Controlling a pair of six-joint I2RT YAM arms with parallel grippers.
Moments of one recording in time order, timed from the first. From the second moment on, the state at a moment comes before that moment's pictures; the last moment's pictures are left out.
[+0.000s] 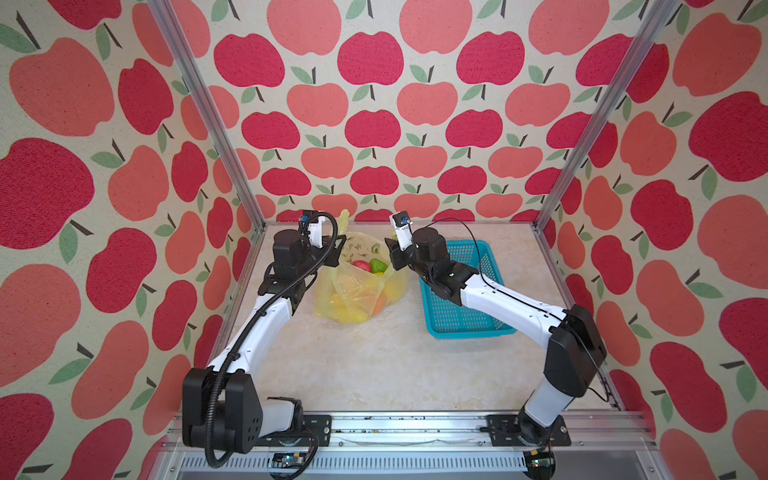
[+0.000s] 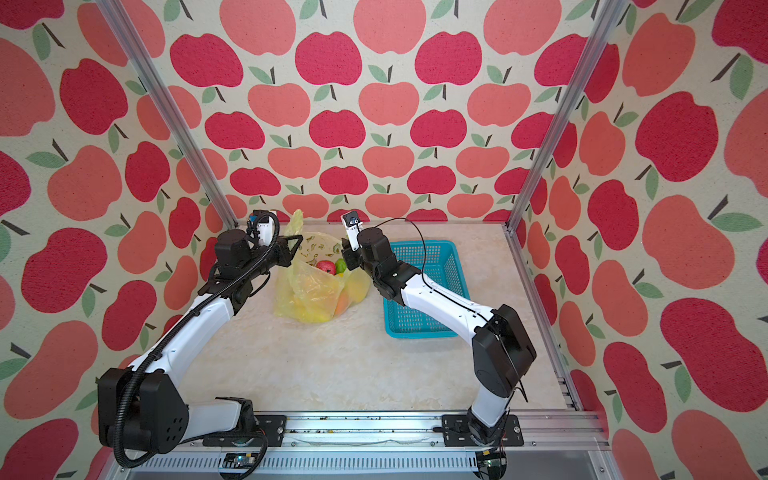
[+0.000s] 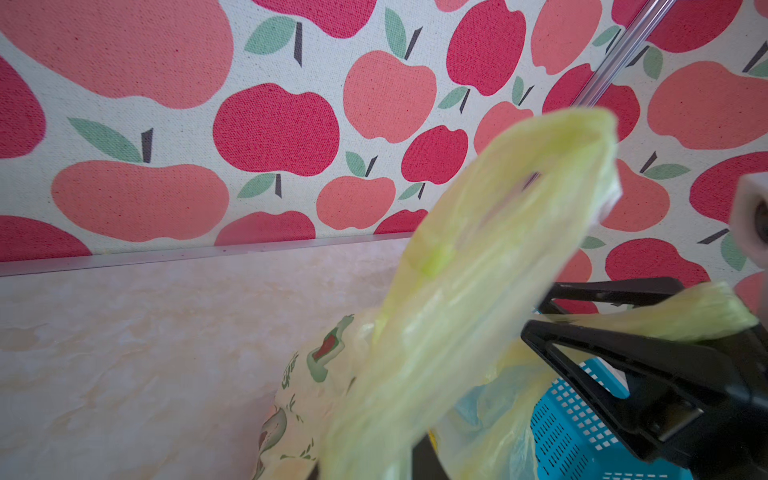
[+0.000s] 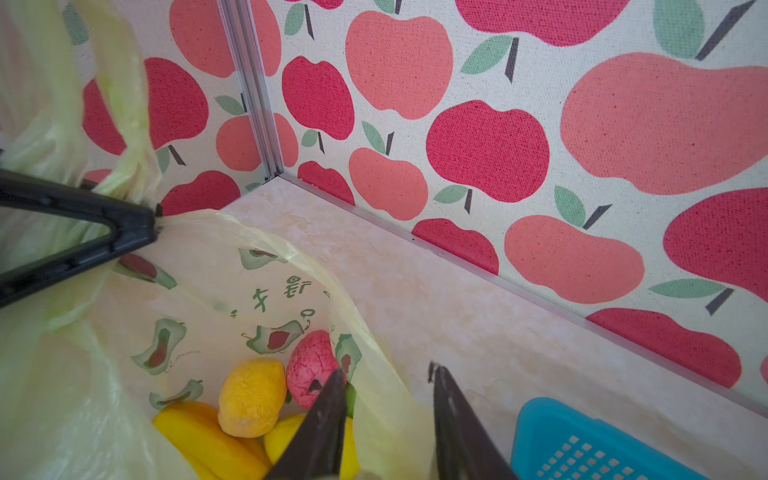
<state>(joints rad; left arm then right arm) -0.13 1.30 0.99 0.09 0.47 -0.24 0.86 1.71 1.40 0.04 0.21 0.00</state>
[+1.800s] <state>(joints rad) -0.16 1.26 1.07 0.00 0.31 -0.19 0.83 1.44 1.21 -0.08 0.18 0.10</state>
